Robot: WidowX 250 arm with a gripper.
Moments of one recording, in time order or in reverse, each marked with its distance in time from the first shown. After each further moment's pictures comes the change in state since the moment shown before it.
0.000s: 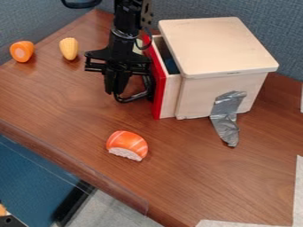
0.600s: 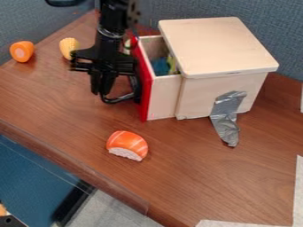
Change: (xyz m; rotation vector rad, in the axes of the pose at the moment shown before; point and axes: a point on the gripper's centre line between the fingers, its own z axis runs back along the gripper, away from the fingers) arm -0.002 0.030 0.000 0.039 0.021 0.004
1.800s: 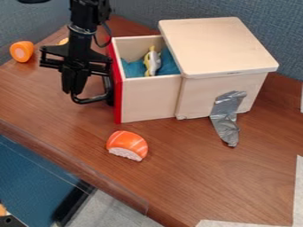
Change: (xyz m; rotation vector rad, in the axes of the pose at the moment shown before) arm -0.001 0.035 -0.005 0.036 0.041 -0.039
